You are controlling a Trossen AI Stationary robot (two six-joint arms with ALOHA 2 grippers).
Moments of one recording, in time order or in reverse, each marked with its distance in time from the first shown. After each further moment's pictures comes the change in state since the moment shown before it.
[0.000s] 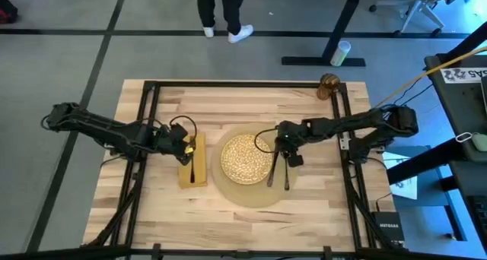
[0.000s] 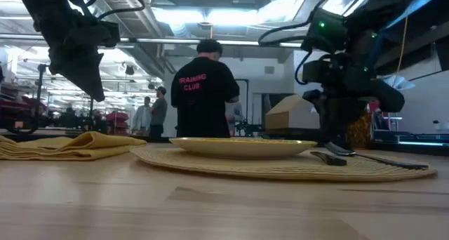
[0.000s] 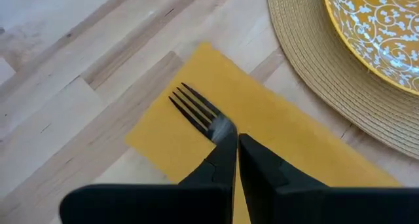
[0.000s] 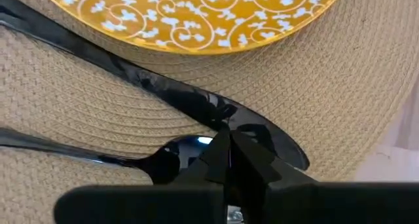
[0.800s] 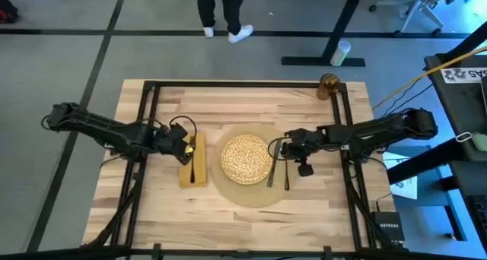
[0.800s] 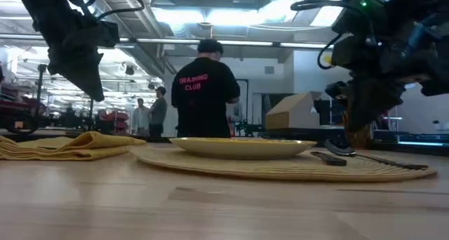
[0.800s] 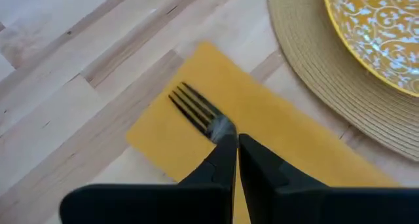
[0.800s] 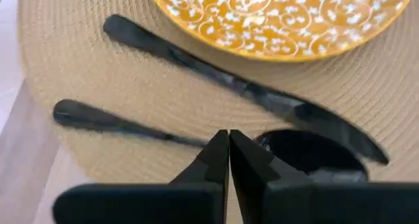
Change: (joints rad) left arm 0.000 0.000 0.000 0.012 0.001 -0.001; right arm 0.107 -0.200 -0.152 0.099 -0.081 0.145
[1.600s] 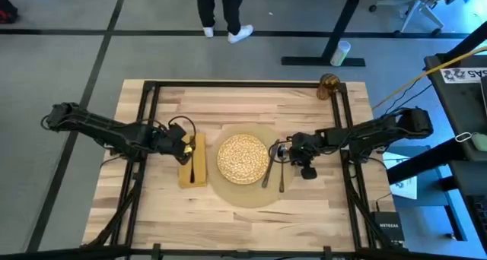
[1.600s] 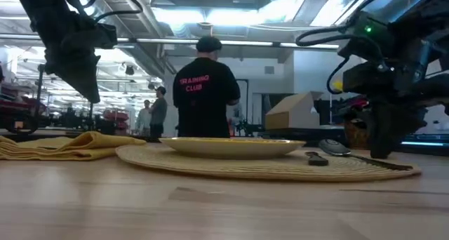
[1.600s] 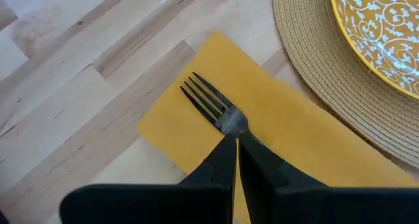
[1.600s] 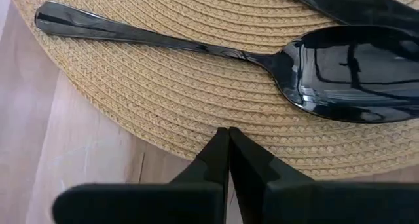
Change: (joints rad) left arm 0.000 0.000 0.000 -0.056 0.000 -0.037; right arm 0.000 0.040 -0.125 -0.007 -0.059 0.065
